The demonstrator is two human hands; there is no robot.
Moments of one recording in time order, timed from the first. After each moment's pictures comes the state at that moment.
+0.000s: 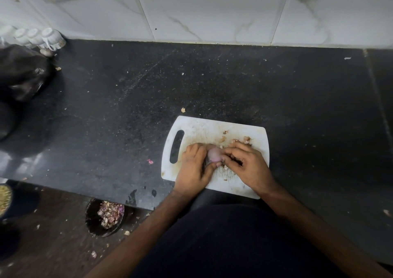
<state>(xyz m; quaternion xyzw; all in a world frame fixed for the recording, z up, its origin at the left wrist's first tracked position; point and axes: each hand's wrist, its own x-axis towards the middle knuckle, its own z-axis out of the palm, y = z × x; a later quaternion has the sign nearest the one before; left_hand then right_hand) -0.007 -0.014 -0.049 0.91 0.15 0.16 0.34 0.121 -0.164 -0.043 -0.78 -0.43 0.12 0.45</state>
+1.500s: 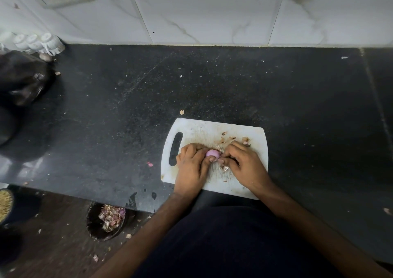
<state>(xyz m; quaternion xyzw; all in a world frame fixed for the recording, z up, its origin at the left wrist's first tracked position) -0.005 -0.017 -0.051 0.91 0.24 0.16 0.29 0.121 -0.158 -0.042 -0.79 -0.43 0.13 0.41</state>
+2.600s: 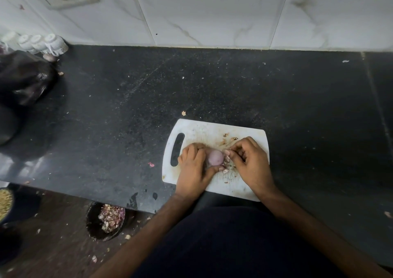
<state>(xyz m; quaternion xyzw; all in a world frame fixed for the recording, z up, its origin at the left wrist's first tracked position) -0.007 -0.018 -0.051 0.92 0.21 0.16 0.28 0.122 -0.159 -0.040 -0.83 -0.32 0.08 0.45</state>
